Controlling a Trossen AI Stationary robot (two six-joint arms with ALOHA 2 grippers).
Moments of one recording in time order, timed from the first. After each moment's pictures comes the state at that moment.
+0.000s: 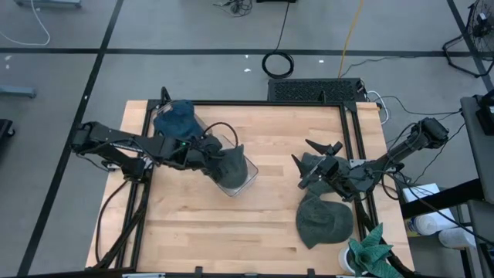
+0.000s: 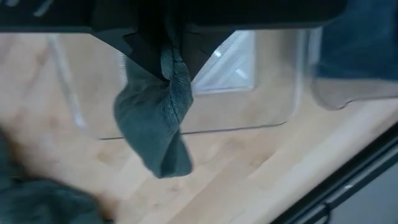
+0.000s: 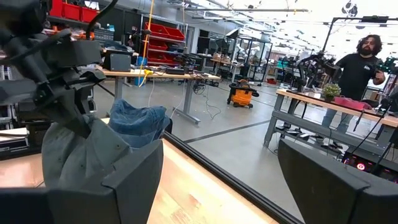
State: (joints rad) left arm -0.15 1.40 1.23 -0.83 -0.46 -0.71; right arm 0.56 1.09 0.61 0.61 1.31 -0.25
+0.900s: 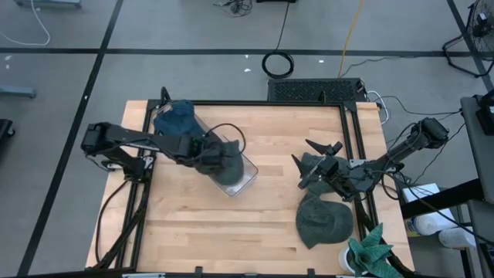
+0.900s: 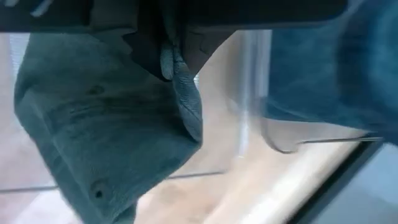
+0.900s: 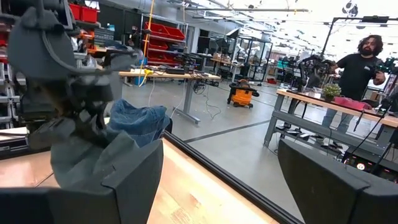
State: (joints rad) left arm -0.06 1.52 1.22 -1.02 -0.48 -0.76; right arm 0.56 1.09 0.61 0.61 1.31 -0.25
